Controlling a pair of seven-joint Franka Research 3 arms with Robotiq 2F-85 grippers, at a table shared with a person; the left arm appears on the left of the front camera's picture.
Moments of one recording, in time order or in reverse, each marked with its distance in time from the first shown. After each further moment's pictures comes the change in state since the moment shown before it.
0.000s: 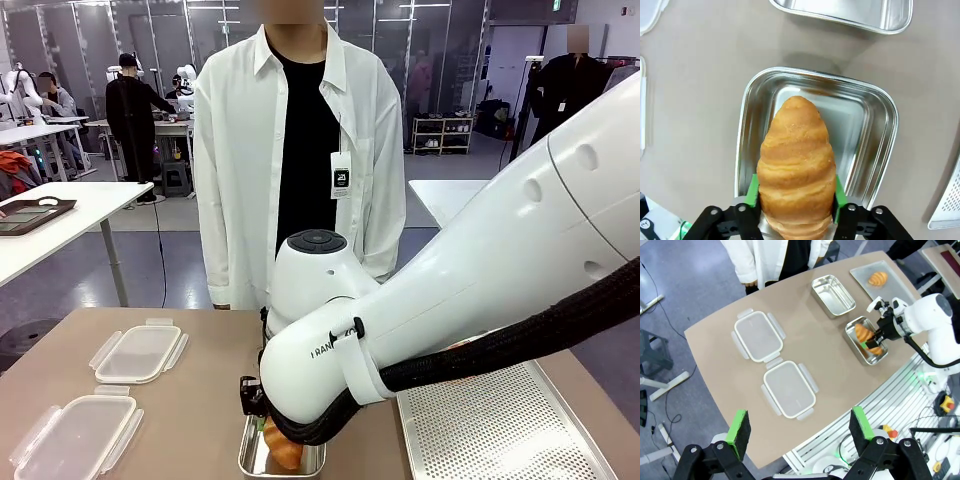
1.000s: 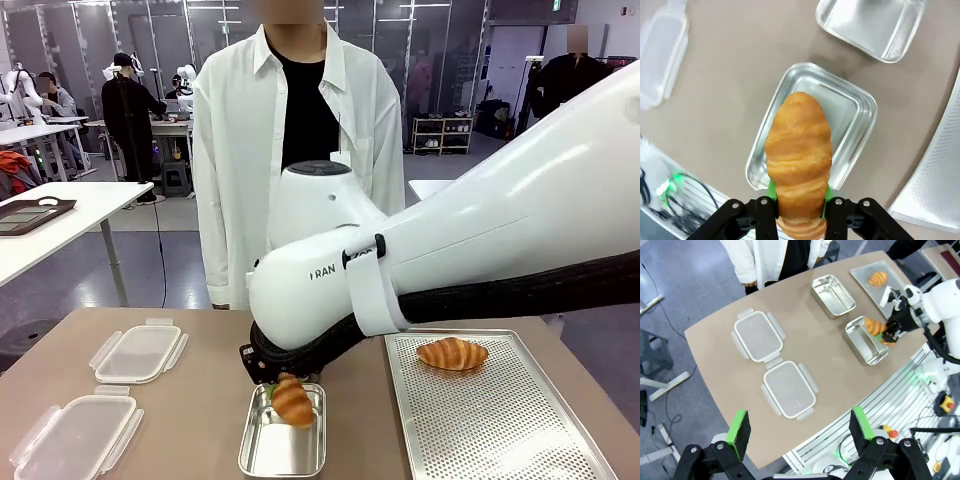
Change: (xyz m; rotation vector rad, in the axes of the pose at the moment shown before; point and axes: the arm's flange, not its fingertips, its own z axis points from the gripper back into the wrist) left arm 0.000 0.000 0.000 0.000 0.000 0.000; right arm 0.011 0.005 0.073 0.013 0.023 0.206
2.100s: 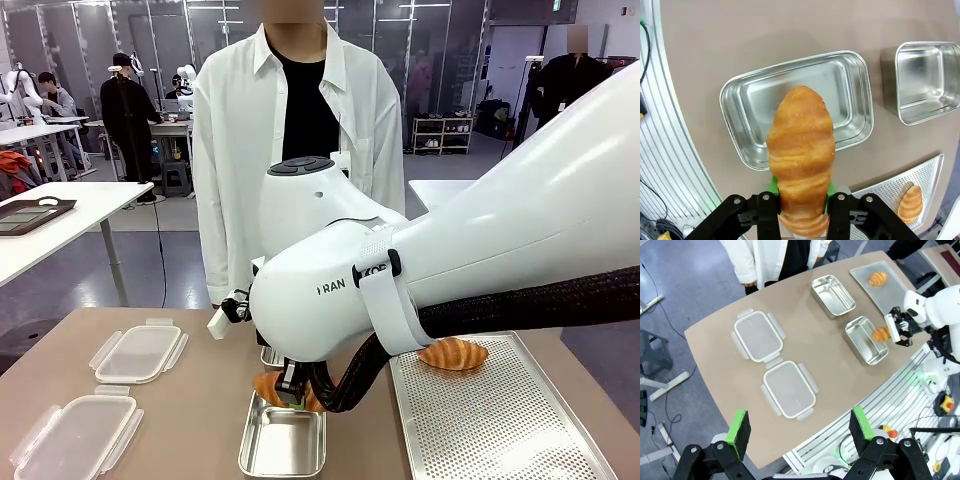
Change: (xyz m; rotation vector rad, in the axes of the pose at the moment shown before) left arm 0.000 0.000 0.000 0.000 0.000 0.000; right arm -0.017 0.002 0.014 -0.125 0.101 0.973
